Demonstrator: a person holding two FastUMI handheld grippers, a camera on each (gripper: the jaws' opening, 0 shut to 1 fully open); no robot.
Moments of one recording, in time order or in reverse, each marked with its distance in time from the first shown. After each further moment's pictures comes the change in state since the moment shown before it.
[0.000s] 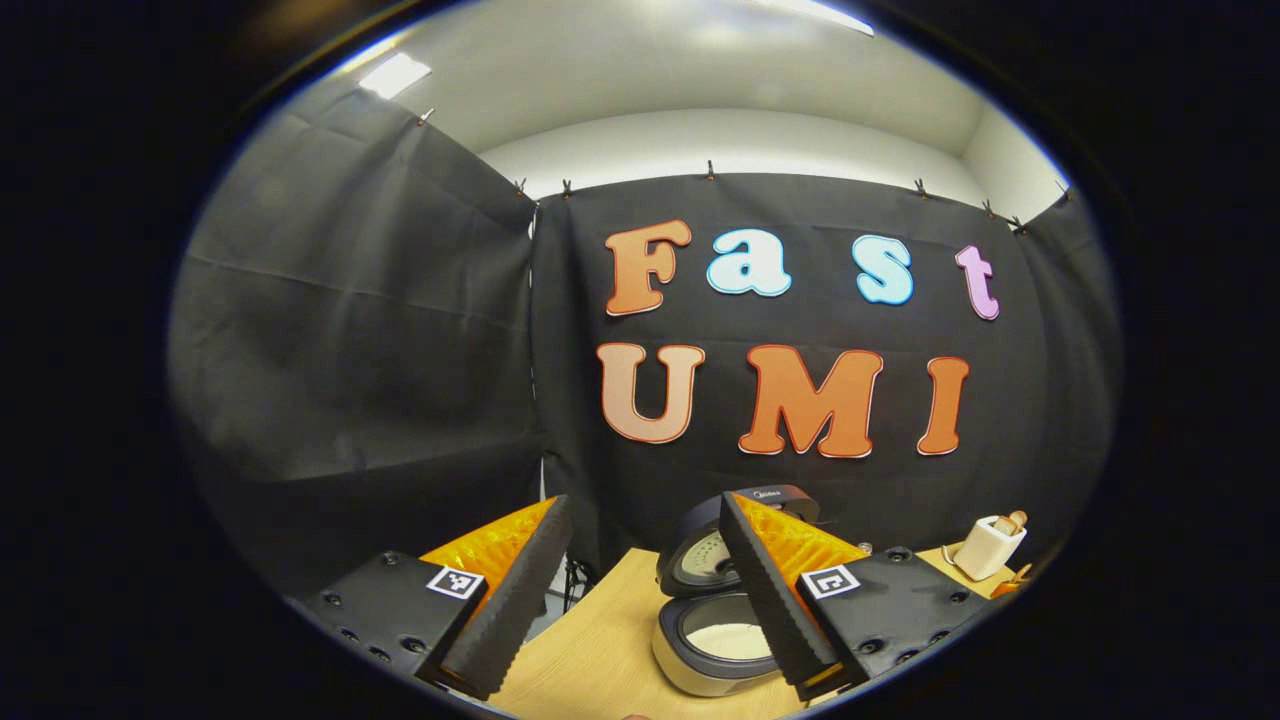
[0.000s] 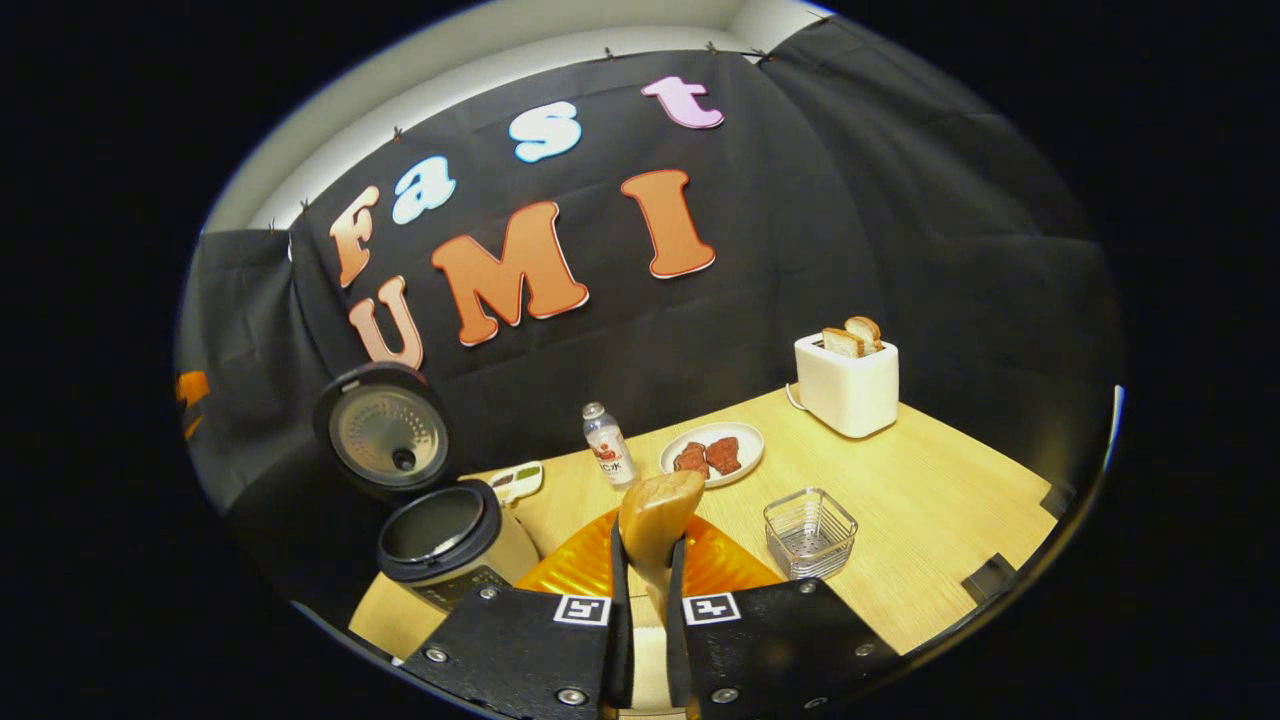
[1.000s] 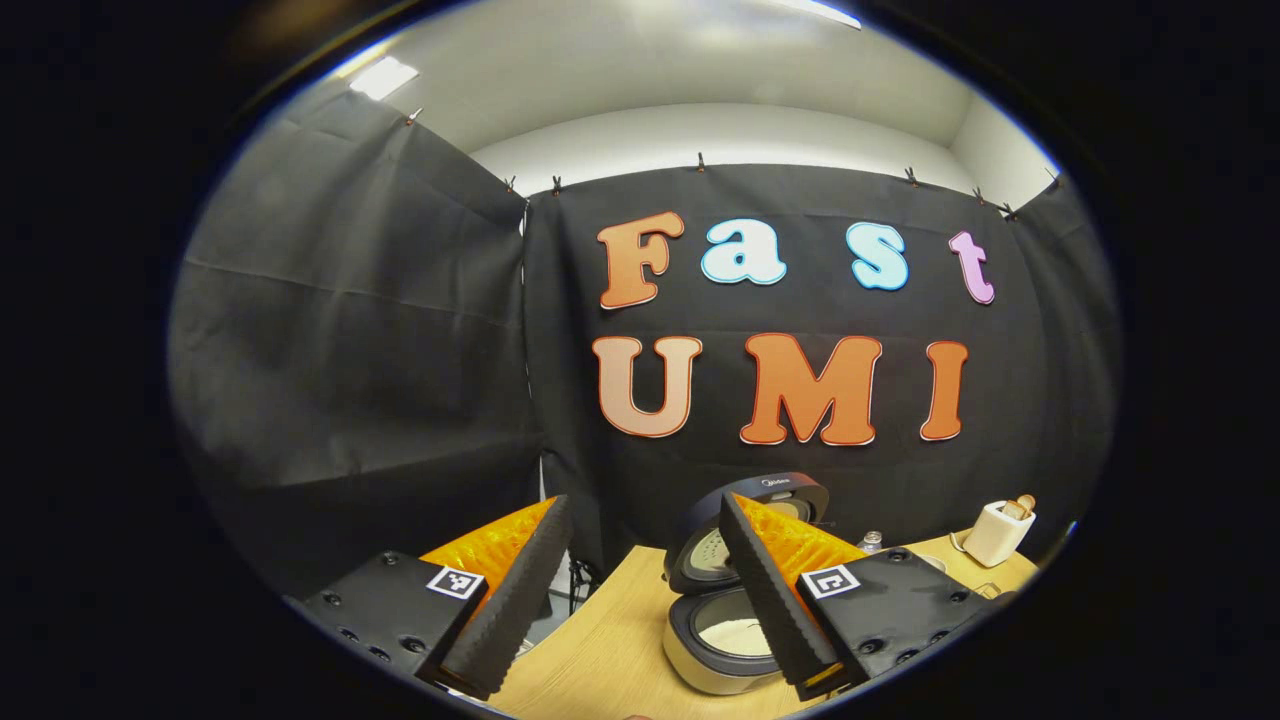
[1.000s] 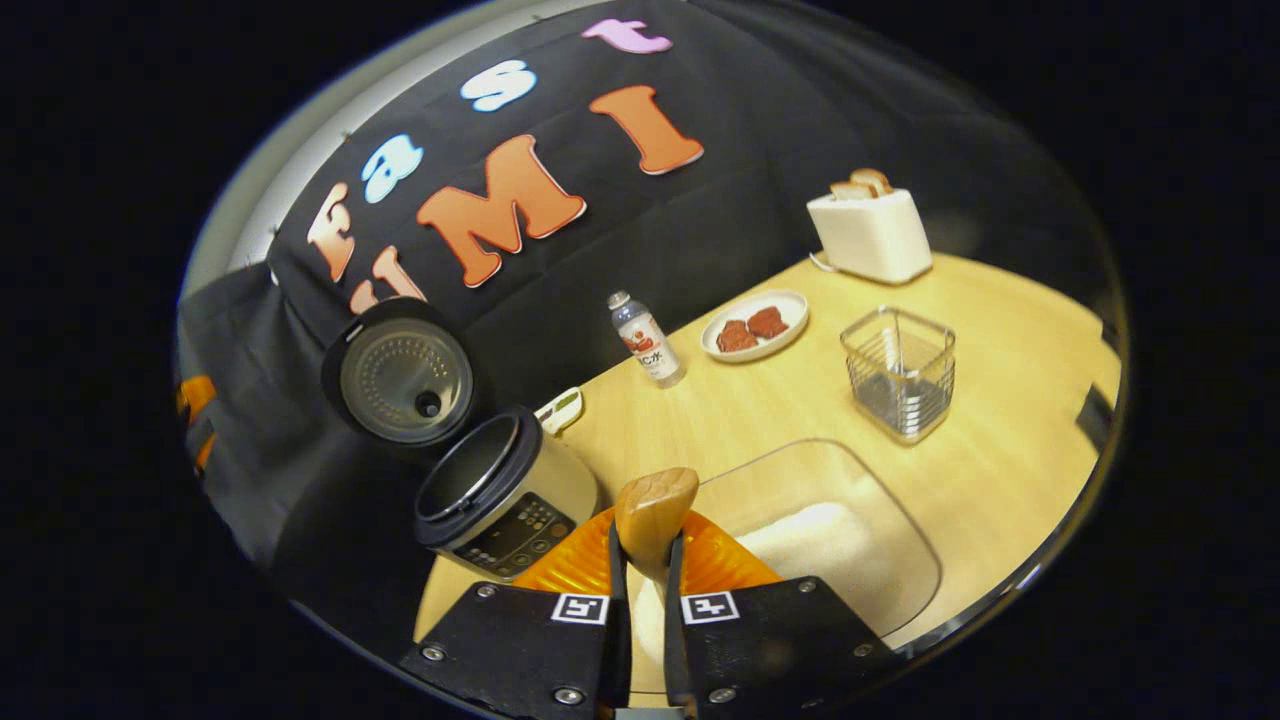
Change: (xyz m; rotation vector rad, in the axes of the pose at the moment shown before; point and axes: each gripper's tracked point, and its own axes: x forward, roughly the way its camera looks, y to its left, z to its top) left arm 0.012 0.007 -0.013 0.018 0.008 -0.009; right arm 0.007 0.061 -0.117 0.352 0.230 0.099
